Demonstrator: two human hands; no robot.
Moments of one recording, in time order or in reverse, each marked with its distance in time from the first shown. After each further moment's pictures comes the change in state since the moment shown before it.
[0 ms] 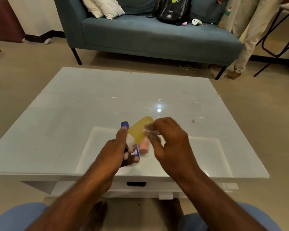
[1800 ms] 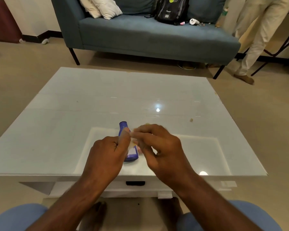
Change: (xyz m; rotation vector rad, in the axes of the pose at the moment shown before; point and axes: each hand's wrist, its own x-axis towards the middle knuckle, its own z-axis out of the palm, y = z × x) left_hand -0.014 0.001 -0.007 0.749 0.256 0.544; right_hand -0.013 -0.013 0.005 0.061 -0.109 -0.117
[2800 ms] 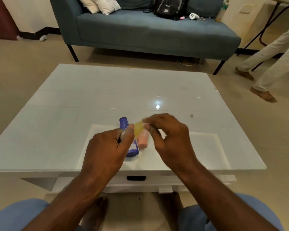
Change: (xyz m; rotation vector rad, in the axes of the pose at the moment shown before) left_hand -0.005 -0.002 -0.003 0.099 0.054 0.106; right_hand 0.009 0.019 -0.007 0.007 0.124 0.157
